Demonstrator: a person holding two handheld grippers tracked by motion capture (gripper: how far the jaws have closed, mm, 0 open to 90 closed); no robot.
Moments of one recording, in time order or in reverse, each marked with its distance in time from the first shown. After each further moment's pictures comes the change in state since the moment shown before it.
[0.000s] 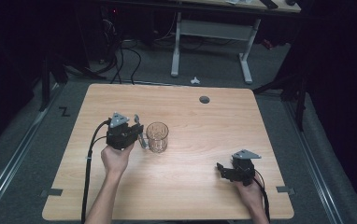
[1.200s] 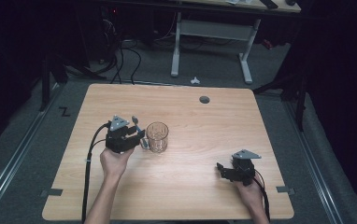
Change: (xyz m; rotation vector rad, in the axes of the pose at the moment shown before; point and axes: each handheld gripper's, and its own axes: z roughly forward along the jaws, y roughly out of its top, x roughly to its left) left arm 0.000 -0.008 -0.007 0.022 0.005 0.019; right arm 0.000 0.000 0.000 0.000 0.000 0.000
